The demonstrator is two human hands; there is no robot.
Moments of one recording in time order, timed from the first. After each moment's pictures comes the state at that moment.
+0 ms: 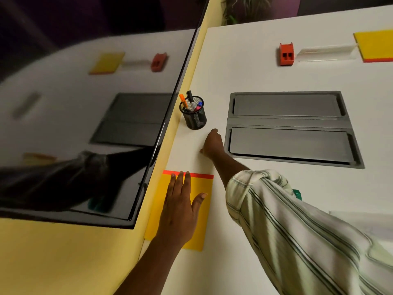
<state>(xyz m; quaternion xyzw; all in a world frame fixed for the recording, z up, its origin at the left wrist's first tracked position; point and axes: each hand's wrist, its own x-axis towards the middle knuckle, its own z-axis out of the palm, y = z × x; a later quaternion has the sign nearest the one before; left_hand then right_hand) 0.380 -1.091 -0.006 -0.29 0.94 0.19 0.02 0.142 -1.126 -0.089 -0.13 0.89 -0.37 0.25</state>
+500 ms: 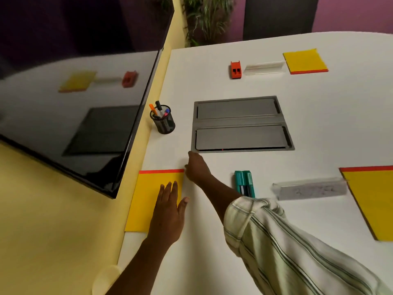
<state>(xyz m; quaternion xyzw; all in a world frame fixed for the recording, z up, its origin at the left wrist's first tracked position) 0.416 -1.033 -0.017 -0.26 0.94 0.20 0.02 0.237 -1.008 -0.059 -0.22 0.88 -0.36 0.20</state>
